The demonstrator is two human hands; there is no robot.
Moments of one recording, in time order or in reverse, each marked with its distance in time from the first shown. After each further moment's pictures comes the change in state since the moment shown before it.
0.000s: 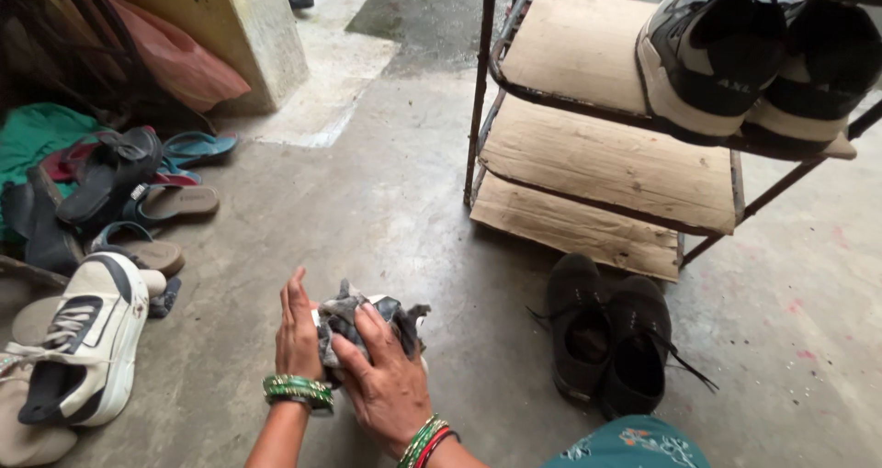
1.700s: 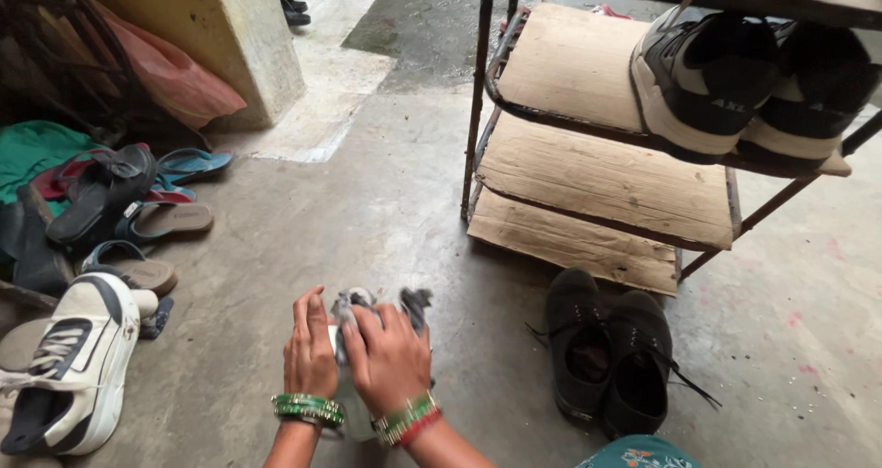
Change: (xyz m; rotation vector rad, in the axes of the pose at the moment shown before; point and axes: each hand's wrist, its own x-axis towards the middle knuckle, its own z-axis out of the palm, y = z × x) left_hand -0.003 0.016 0.015 0.107 -0.004 0.044; right_hand 0.035 0.020 0.022 0.039 -0.194 0.482
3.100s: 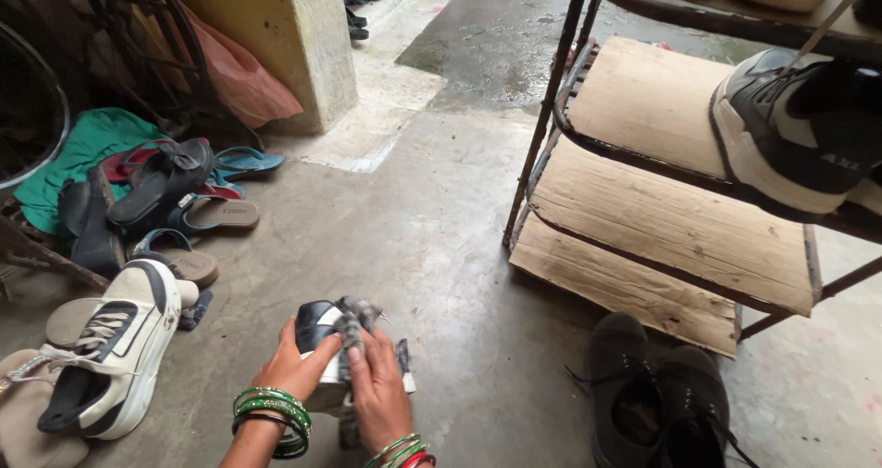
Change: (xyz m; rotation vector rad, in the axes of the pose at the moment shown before) left_hand 0.062 -0.073 -0.057 0.430 -0.200 -0.414; right_hand -0.008 0.038 0.141 0.636 -0.031 0.102
